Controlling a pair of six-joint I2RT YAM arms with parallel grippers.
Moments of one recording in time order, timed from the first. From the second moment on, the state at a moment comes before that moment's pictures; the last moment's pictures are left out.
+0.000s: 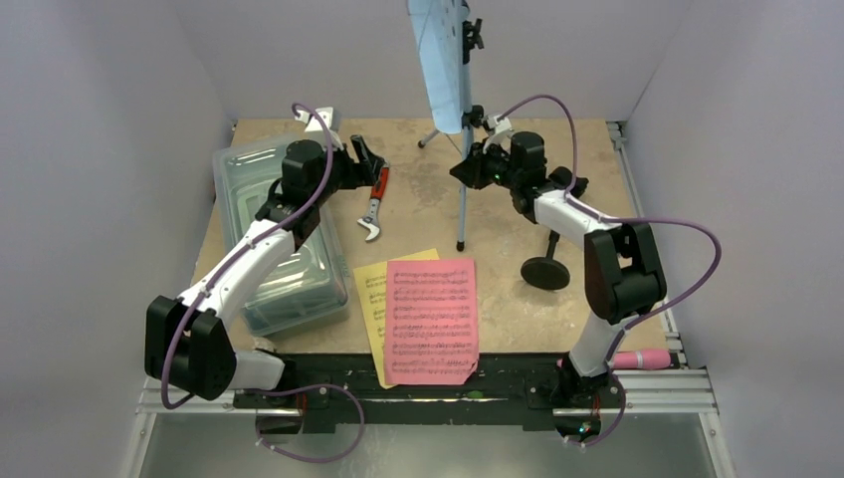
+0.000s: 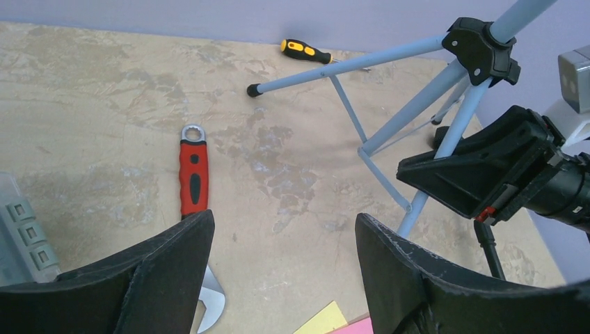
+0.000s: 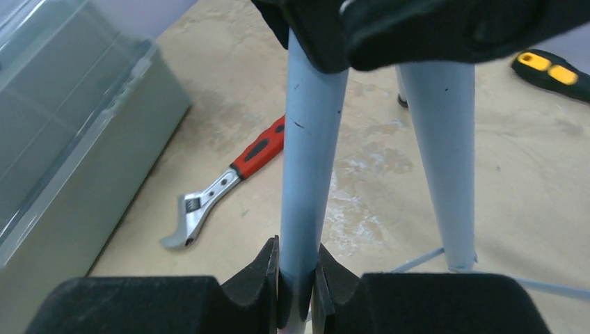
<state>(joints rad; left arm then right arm) -0.34 1.35 1.06 0.06 0.04 -0.39 0.31 1.78 1.18 0.29 -0.43 0.19</state>
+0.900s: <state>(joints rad) -0.38 1.38 1.40 0.21 0.39 -0.51 0.12 1.89 1.07 0.81 -0.95 0.35</state>
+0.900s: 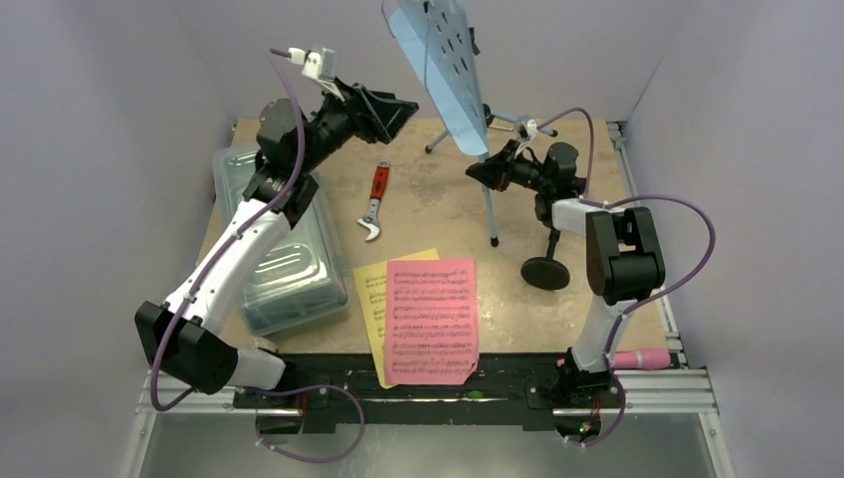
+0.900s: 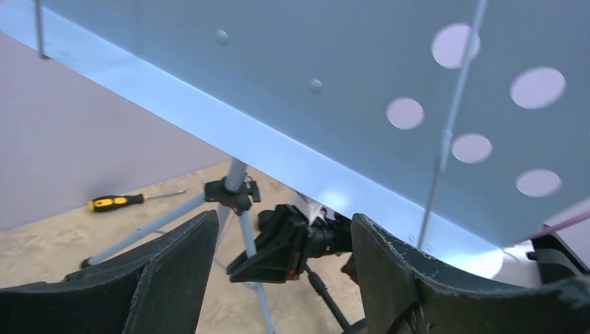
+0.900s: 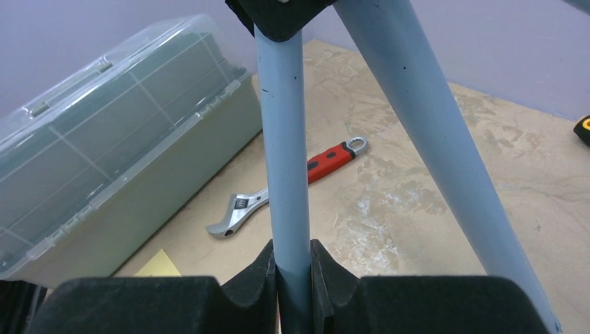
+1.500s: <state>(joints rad) -0.53 1.45 1.40 0.06 0.26 -0.39 0.05 1.86 1.10 0.44 -0.75 0.29</state>
